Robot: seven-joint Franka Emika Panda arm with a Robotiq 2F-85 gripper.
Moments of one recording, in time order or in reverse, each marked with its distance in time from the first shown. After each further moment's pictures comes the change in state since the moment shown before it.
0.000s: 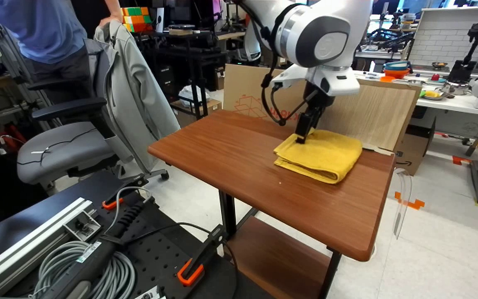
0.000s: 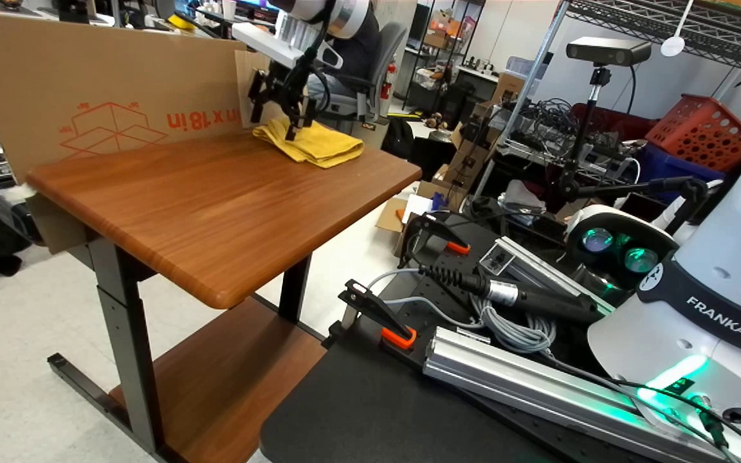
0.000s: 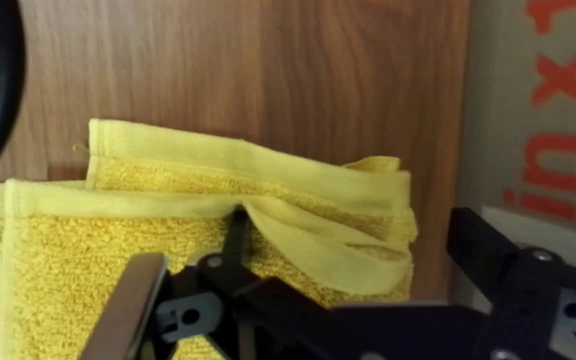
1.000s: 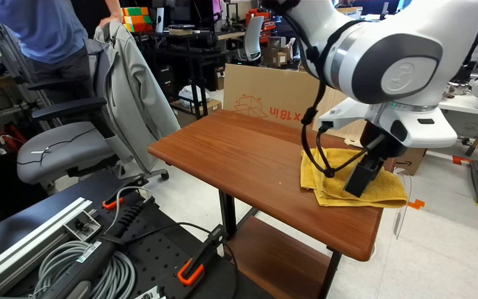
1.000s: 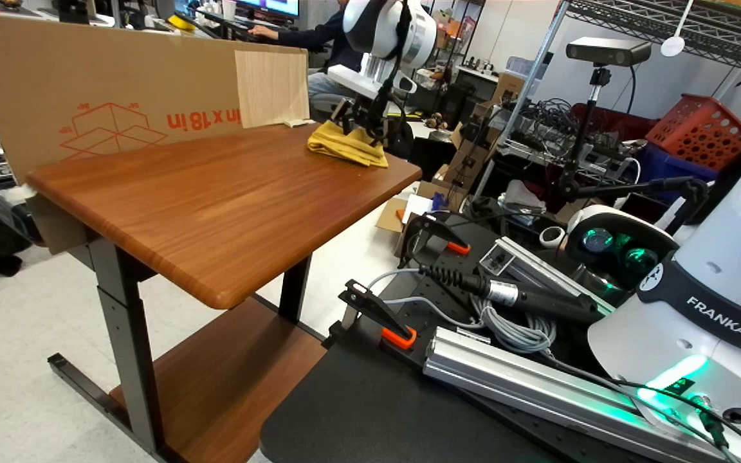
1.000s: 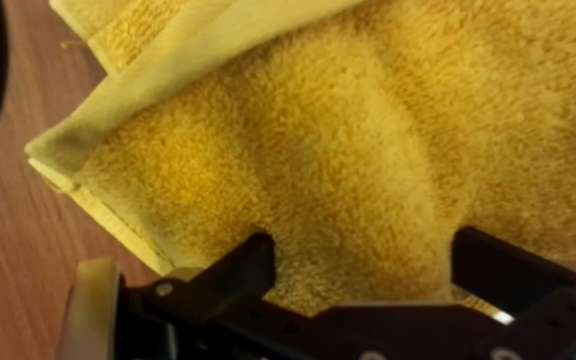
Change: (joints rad) arm -0.146 -0.057 -0.126 -0.187 -0.001 0.062 -0.068
